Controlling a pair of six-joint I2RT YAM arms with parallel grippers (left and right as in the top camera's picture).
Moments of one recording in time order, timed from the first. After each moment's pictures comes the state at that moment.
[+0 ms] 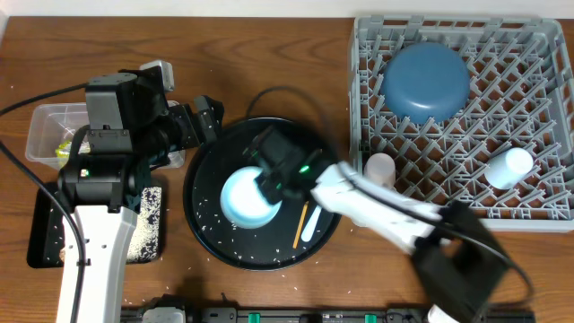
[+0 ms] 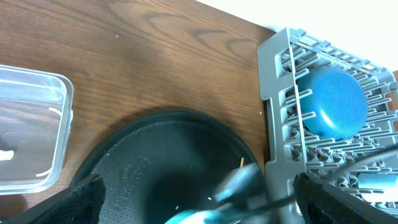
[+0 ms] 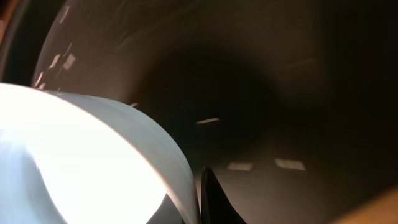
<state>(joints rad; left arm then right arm) 0.00 1.20 1.25 -0.79 0.34 -0.33 0.84 1.85 1.29 -0.54 -0.05 0.29</state>
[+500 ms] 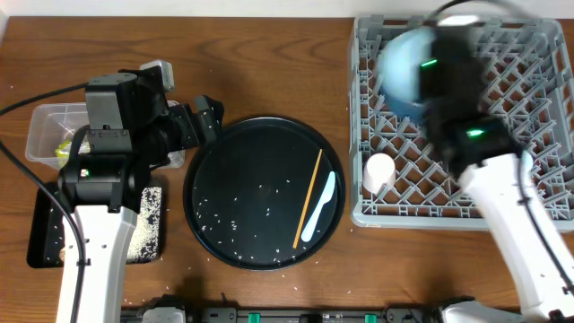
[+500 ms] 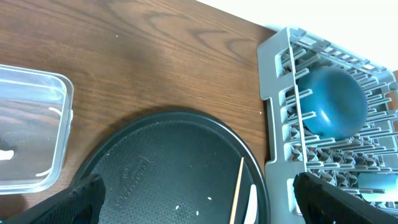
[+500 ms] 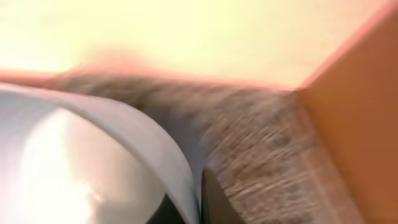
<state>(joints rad) 0.00 1.20 1.25 -0.80 0.34 -0.33 0.22 1.43 1.31 -0.33 0.64 -0.07</state>
